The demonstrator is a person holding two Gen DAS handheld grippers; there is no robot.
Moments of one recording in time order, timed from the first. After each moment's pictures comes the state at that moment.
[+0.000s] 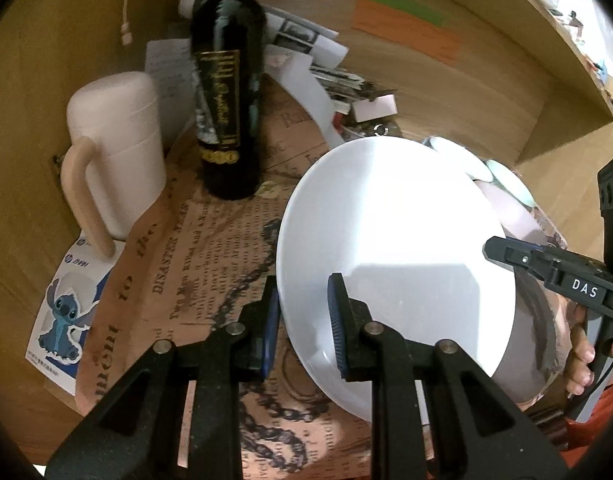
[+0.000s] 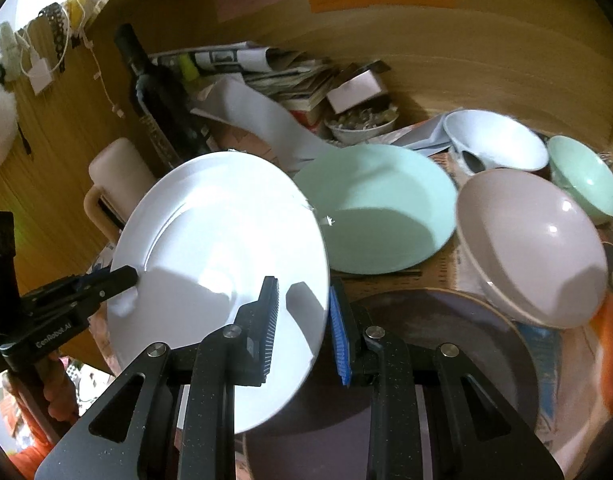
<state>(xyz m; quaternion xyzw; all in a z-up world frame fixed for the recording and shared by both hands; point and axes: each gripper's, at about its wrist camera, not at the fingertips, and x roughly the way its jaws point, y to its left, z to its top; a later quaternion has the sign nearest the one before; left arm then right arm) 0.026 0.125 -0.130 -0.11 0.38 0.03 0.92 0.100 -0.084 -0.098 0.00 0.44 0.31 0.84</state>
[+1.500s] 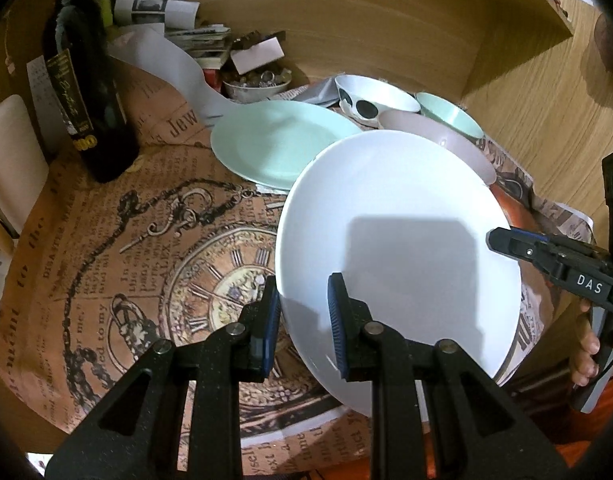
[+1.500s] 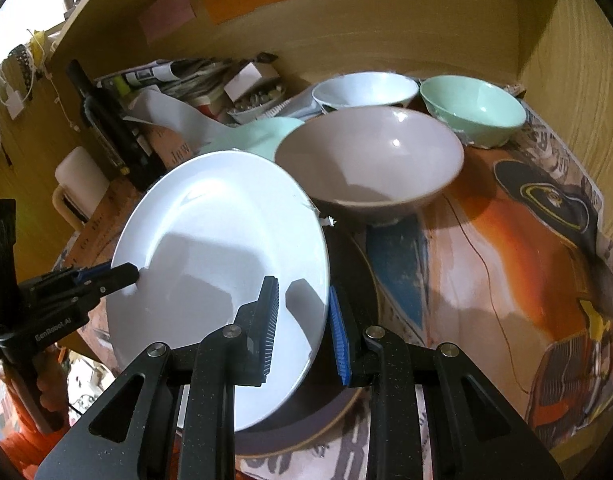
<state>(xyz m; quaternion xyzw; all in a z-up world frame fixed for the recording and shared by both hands) 0.051 0.010 -0.151 -0.06 0.43 -0.04 0.90 0.075 -0.202 -0.116 0.03 0.47 0.24 0.85</state>
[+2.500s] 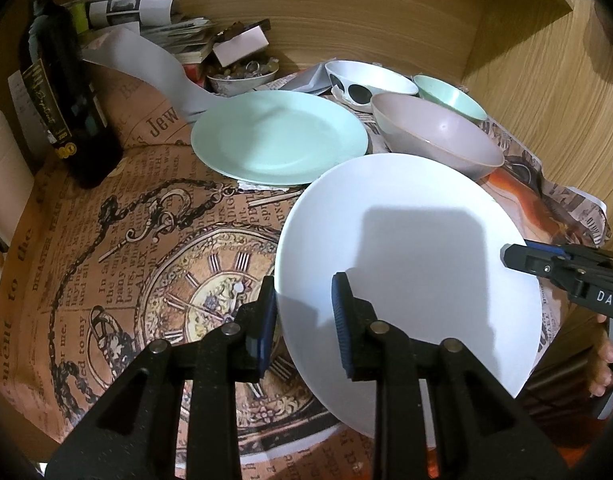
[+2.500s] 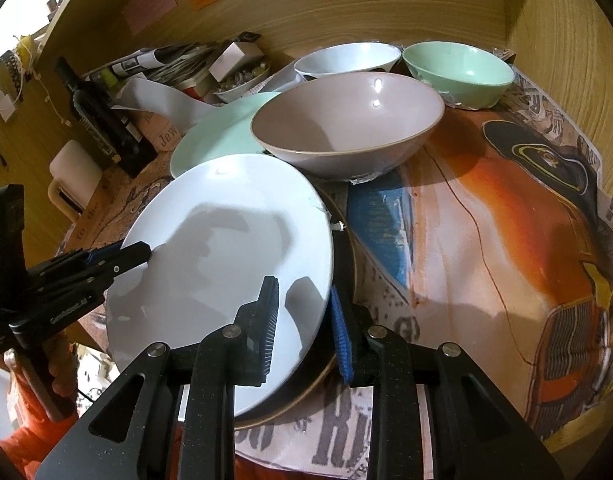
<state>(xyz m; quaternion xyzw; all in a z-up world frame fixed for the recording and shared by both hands) 0.064 -0.005 -0.165 -0.03 0.44 -0.04 0.90 0.072 -0.214 -0.126 0.04 0.50 0.23 0.84</state>
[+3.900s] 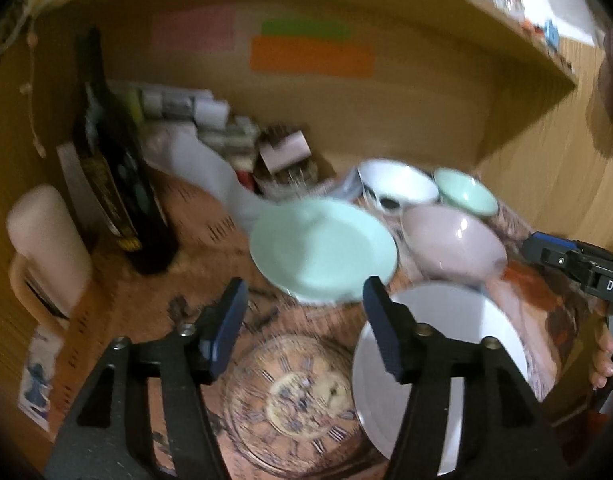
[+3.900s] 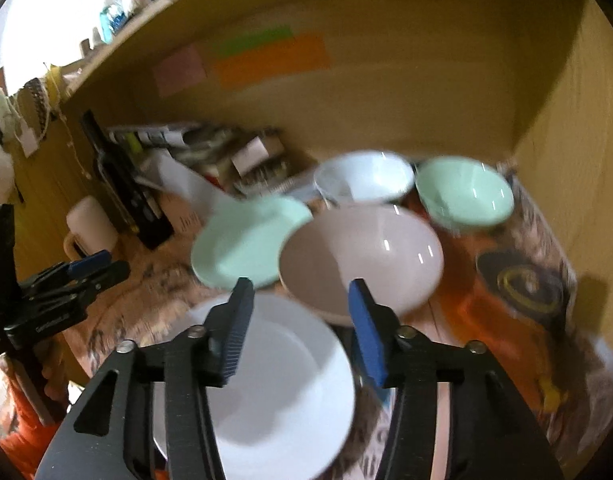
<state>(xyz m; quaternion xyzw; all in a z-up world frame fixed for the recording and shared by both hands) 0.068 0.036 -0.089 -0.03 0.31 0.00 0.95 0.105 -0.194 -0.047 0.02 0.37 0.24 0.90</state>
